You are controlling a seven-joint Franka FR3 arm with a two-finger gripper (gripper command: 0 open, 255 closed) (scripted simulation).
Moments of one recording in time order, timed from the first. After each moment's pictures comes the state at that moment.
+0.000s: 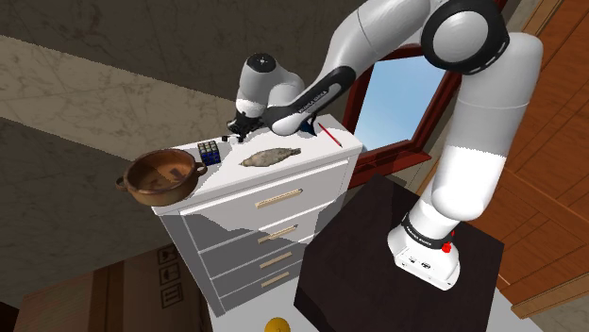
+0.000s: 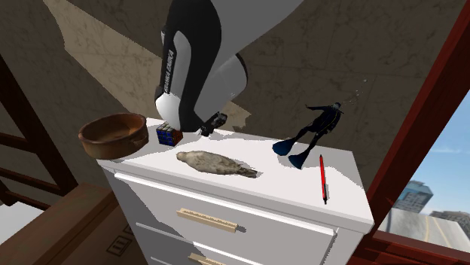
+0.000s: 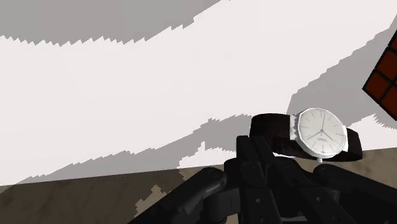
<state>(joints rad) 0.05 0.26 0.21 -2.09 -0.59 2.70 1.12</state>
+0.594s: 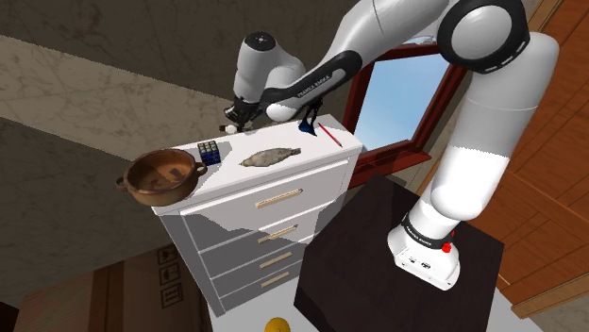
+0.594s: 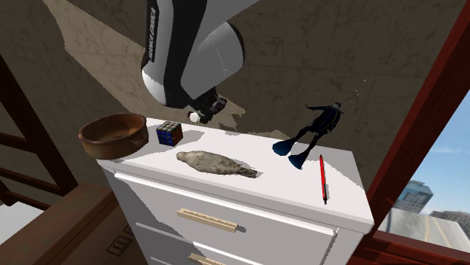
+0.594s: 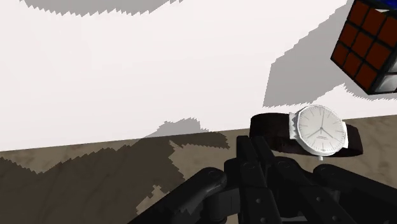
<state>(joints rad) 0.03 0.19 0.25 -2.06 -0.49 2.61 1.03</state>
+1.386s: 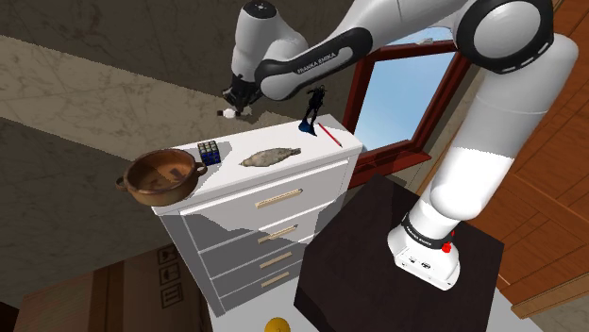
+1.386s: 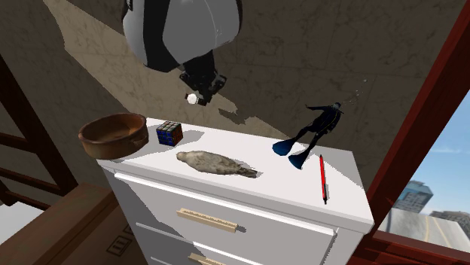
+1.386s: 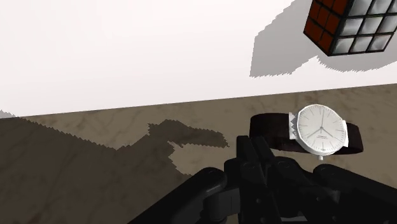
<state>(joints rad) 0.01 0.11 0.28 -2.00 -0.38 2.48 0.93</state>
